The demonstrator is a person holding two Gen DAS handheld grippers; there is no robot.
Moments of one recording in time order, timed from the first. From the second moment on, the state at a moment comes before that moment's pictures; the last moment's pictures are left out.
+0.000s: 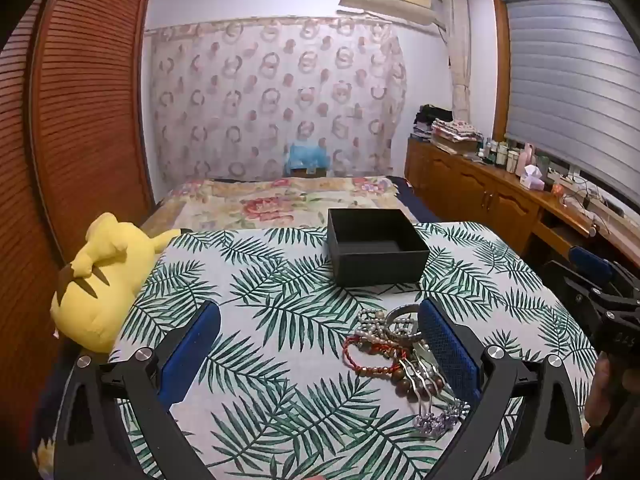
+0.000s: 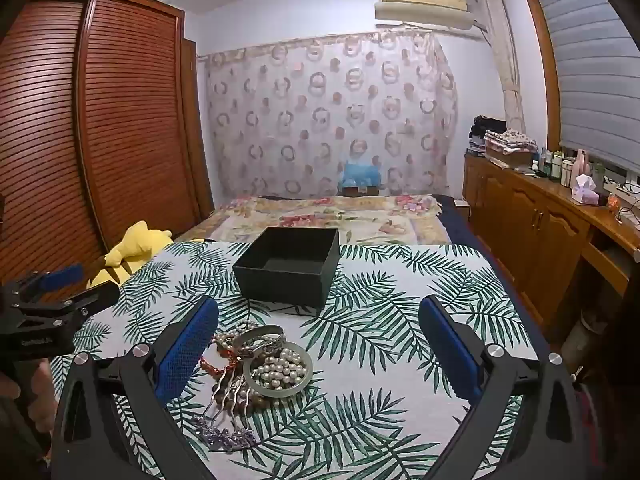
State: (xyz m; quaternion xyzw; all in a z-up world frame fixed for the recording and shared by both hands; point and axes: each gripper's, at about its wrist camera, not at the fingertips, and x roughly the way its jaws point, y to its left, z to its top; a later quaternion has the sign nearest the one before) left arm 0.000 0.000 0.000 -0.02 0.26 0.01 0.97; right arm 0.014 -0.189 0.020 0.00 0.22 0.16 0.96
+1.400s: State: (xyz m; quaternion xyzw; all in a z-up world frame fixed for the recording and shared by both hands) left arm -0.006 -0.005 0.006 -0.02 0.25 0.00 0.97; right arm 0.012 -0.186 0.020 0.00 0.23 0.16 0.96
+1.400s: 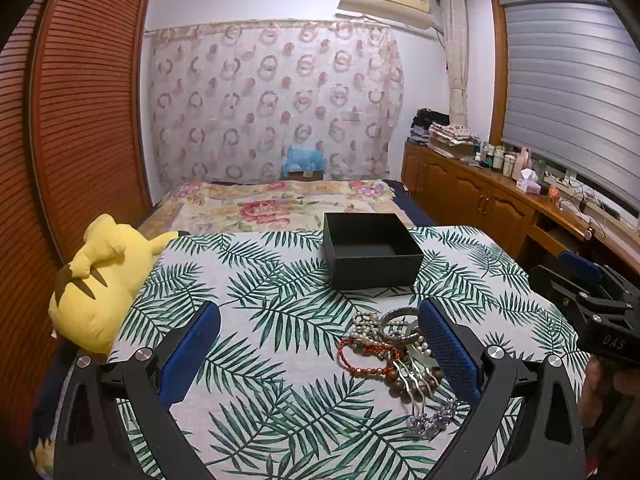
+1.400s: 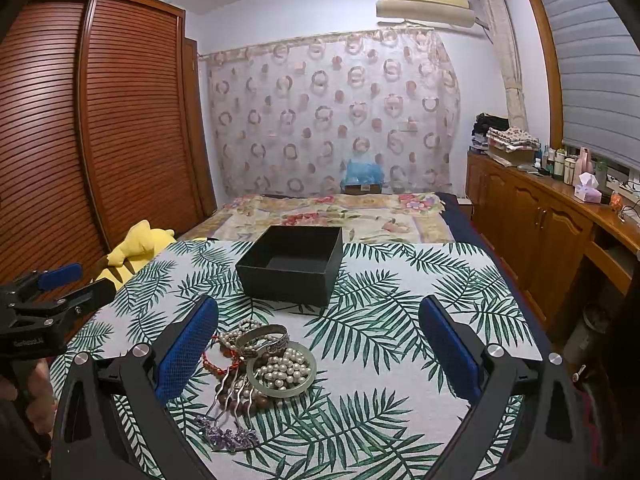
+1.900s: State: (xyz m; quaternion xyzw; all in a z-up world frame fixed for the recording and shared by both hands) left arm -0.006 -0.006 0.006 -0.02 0.25 0.00 0.97; right arm 0.013 -0.187 0.020 0.00 0.23 0.16 0.96
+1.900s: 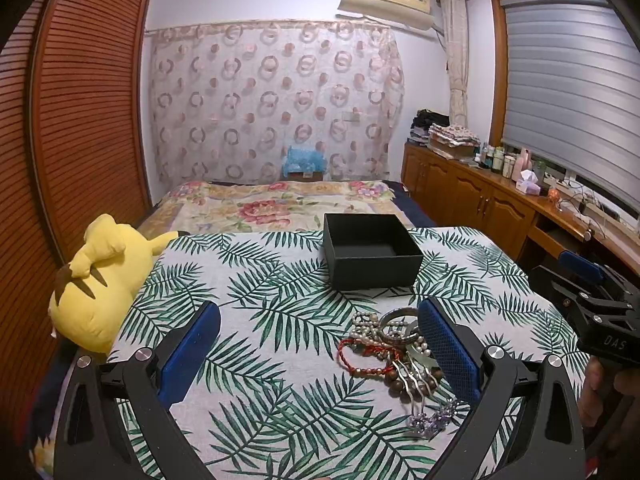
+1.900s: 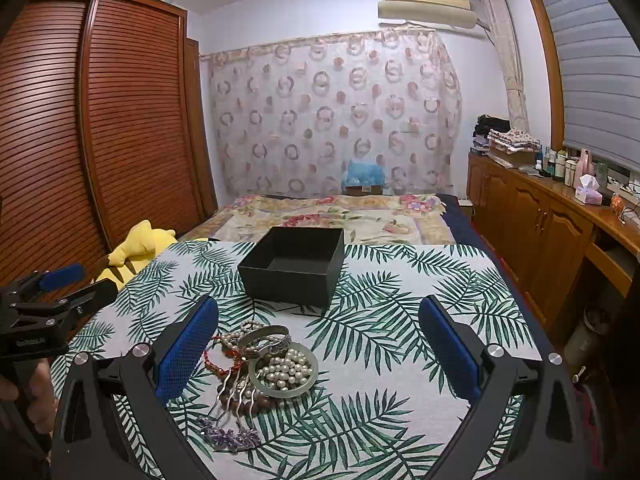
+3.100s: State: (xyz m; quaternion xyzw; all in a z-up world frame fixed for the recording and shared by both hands) left arm -0.005 -0.008 -0.003 -0.02 0.25 0.00 0.97; right arm 0.013 -0.176 0.020 0.00 0.23 0.17 0.96
